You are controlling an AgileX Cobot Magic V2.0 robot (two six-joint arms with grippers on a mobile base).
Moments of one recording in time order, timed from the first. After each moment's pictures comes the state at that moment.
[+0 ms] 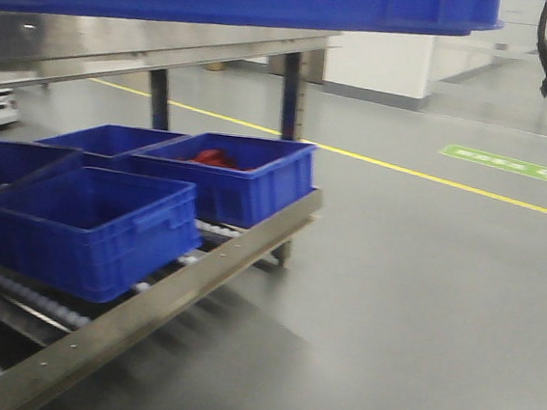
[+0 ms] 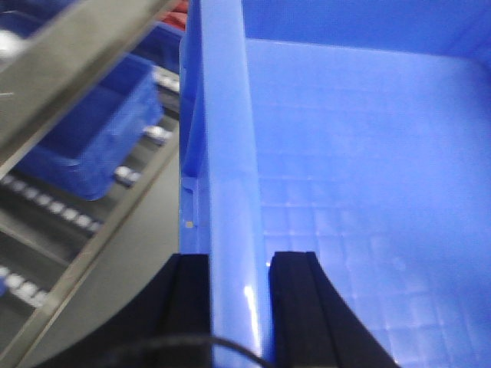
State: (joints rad) left arm -0.18 1.65 -1.97 -0.05 1.06 -0.21; right arm 0.42 1.77 -2.21 0.05 1.17 0.19
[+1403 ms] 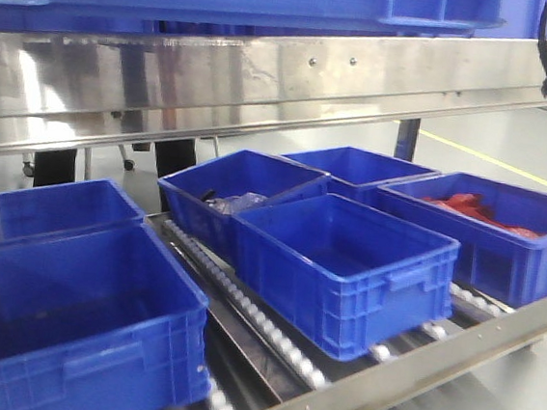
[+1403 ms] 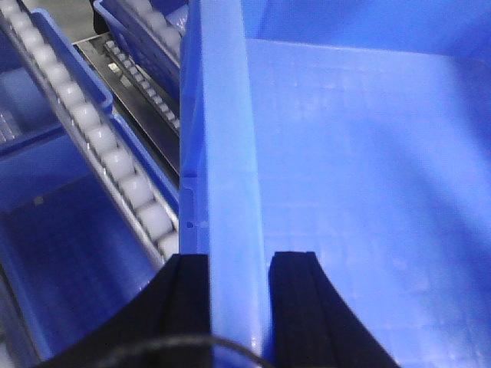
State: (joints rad) left arm -0.18 1.65 -1.97 -0.05 1.06 -0.21; right arm 0.42 1.77 -2.21 0.05 1.17 0.19
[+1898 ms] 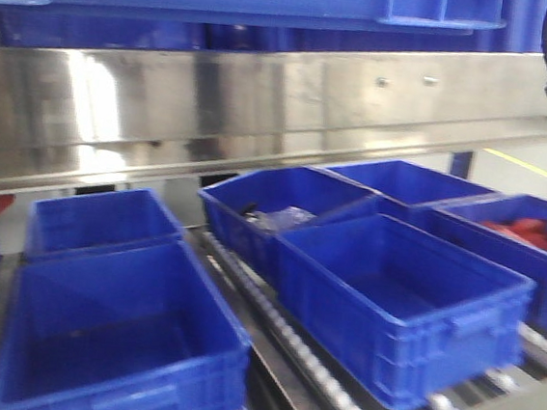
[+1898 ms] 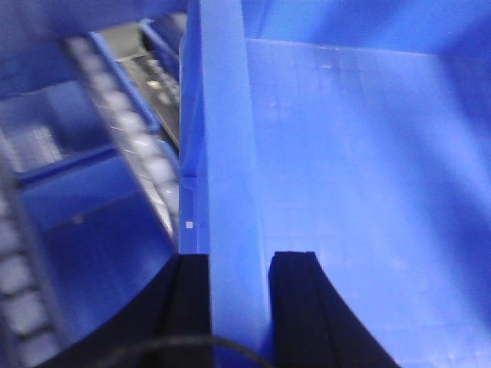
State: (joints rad) left arm -0.18 1.65 -1.97 -0.05 1.06 -0.21; right arm 0.42 1.77 -2.21 0.05 1.17 0.19
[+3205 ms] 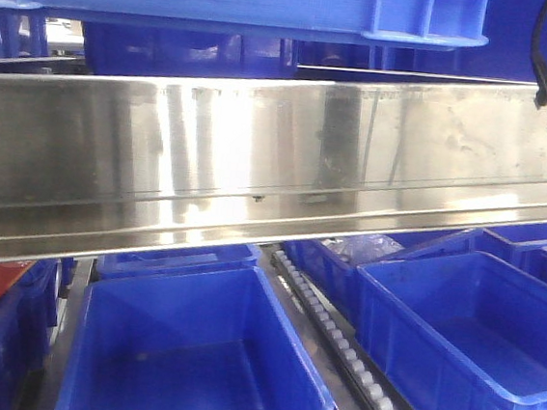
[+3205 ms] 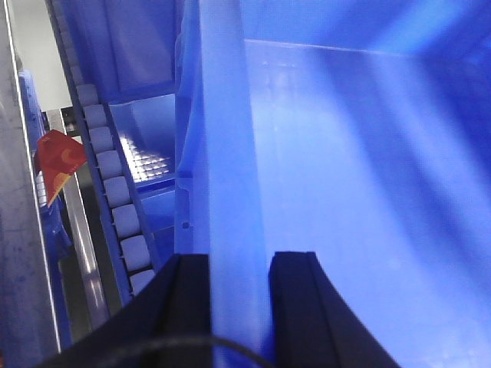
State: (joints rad) left arm -0.18 1.65 -1.97 -0.03 1.06 -0.21; right arm 0.42 1.79 -2.21 0.05 1.17 0.18
